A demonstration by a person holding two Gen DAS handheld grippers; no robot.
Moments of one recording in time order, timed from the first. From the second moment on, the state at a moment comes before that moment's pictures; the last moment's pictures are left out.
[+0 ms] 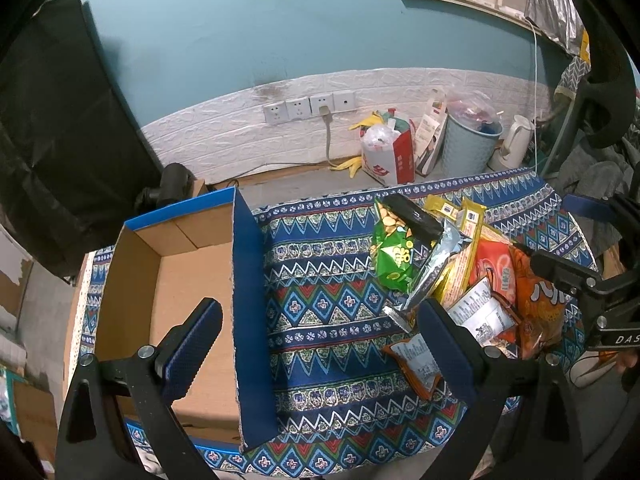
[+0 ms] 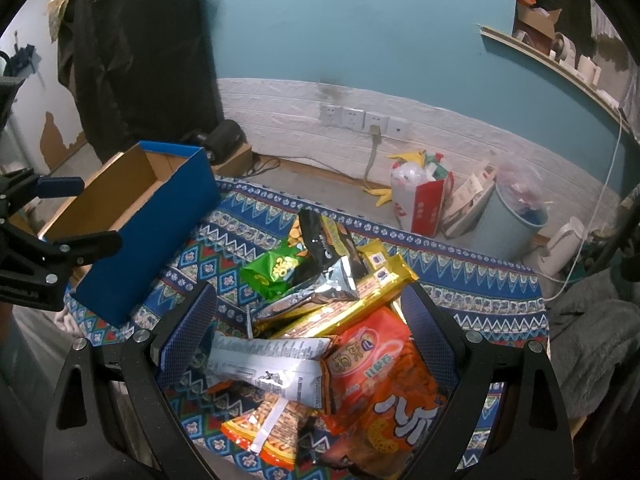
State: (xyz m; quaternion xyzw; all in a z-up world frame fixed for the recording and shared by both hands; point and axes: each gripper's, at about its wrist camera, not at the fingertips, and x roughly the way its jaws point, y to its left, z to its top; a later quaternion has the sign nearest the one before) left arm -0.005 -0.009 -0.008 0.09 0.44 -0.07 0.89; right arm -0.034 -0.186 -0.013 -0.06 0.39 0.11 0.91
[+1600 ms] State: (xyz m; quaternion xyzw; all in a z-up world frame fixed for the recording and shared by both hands) left arm 0.003 -0.048 -0.037 0.13 0.47 -0.12 0.87; right arm -0.030 -0.217 -0.032 -0.06 0.43 0.06 0.90
